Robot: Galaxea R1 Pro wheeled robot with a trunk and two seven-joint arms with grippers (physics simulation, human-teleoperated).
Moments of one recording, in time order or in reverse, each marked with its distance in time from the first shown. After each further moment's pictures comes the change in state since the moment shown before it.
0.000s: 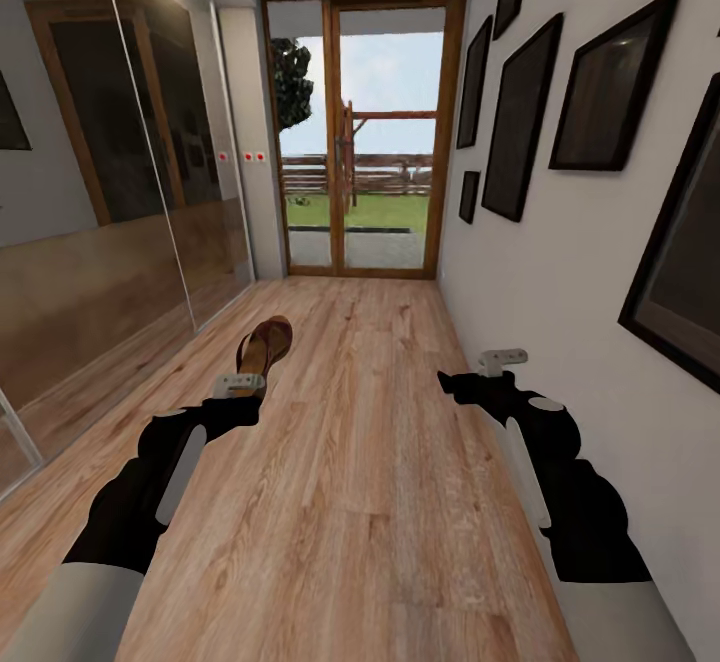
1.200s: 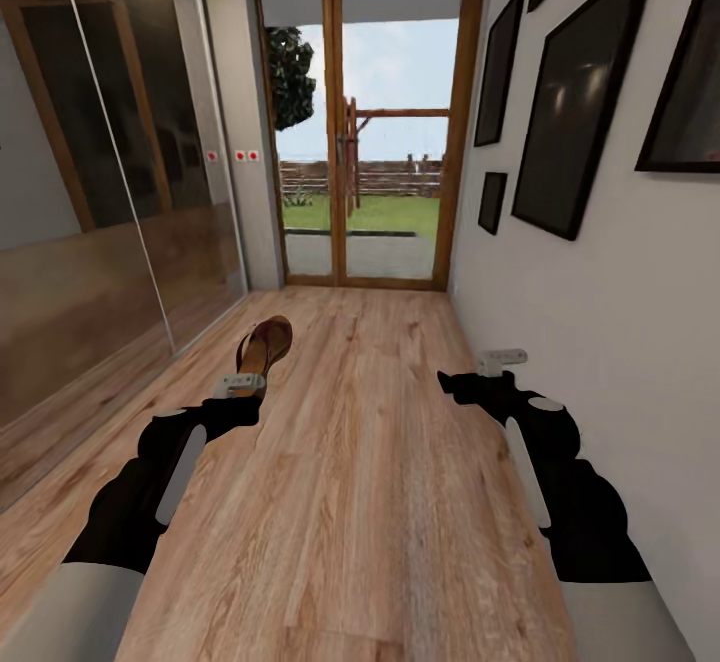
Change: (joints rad) left arm 0.000 0.000 0.000 0.000 0.000 0.000 0.000; right arm 0.000 0.001 0.001 0.000 0.000 0.000 0.000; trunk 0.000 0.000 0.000
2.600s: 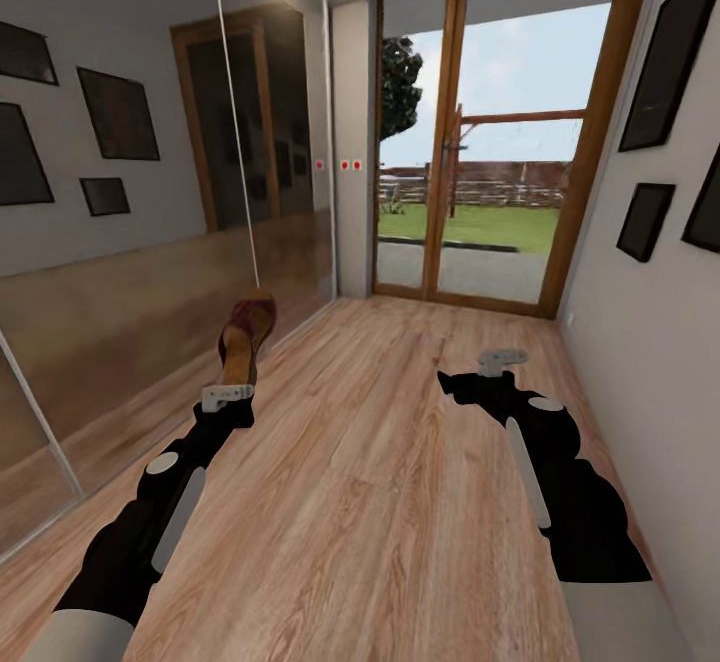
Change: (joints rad) left arm 0.116 0.001 0.001 0.048 -0.008 -0.554 -0.005; right arm 0.000 0.000 0.000 0.000 0.000 0.000 0.000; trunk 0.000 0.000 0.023
